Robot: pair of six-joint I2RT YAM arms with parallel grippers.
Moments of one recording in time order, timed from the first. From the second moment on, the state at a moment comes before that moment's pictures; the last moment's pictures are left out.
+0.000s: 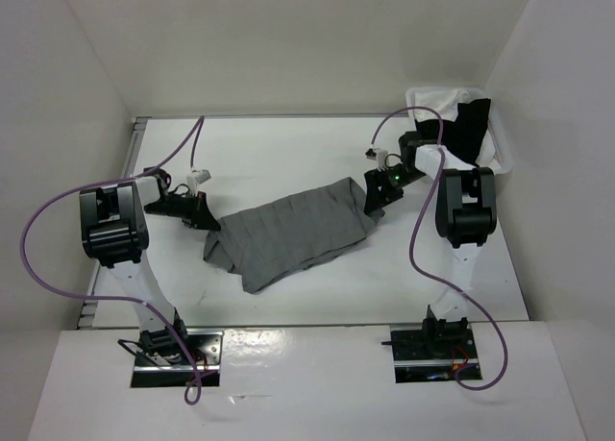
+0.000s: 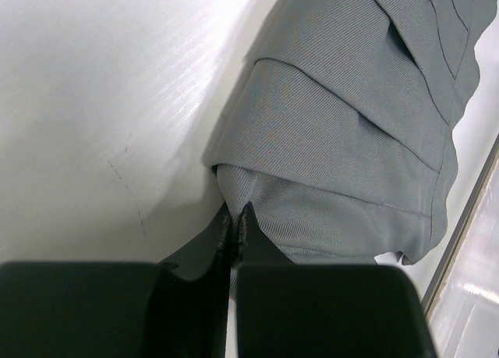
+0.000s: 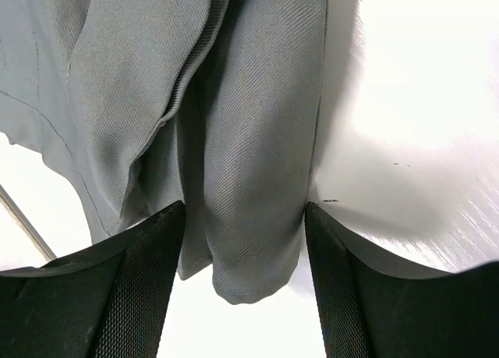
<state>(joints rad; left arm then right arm) 0.26 1.97 1.15 -0.67 0.94 0.65 0.05 2.11 1.52 -0.85 -0.66 -0.48</state>
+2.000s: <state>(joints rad) 0.26 1.97 1.15 -0.68 0.94 0.68 0.11 2.31 1.69 -1.15 -0.90 -0.63</state>
